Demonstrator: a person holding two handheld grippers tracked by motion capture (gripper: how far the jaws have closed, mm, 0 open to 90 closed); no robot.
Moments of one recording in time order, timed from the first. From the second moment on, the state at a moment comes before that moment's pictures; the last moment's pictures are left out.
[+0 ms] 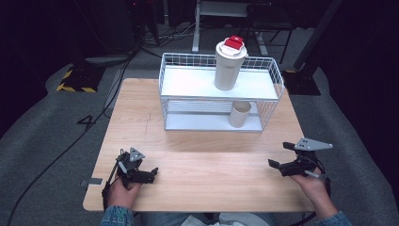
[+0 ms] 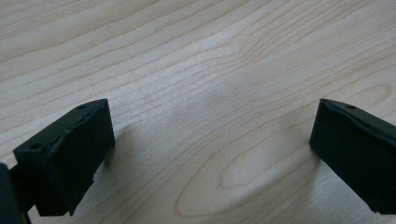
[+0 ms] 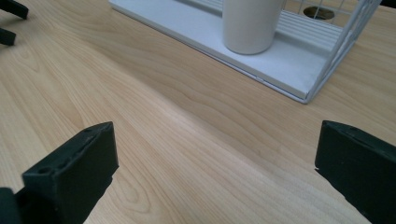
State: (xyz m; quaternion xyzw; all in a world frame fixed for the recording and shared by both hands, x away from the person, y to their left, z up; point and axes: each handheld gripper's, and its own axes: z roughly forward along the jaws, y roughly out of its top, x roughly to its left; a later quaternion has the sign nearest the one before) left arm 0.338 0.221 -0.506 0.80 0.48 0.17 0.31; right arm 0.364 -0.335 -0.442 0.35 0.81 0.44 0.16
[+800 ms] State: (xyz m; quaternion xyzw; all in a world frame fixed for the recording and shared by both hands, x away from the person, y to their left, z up) left arm 0.338 0.221 -0.506 0.80 0.48 0.17 0.31; right arm 0.358 -0.338 -0.501 0.39 0.81 0.40 0.16
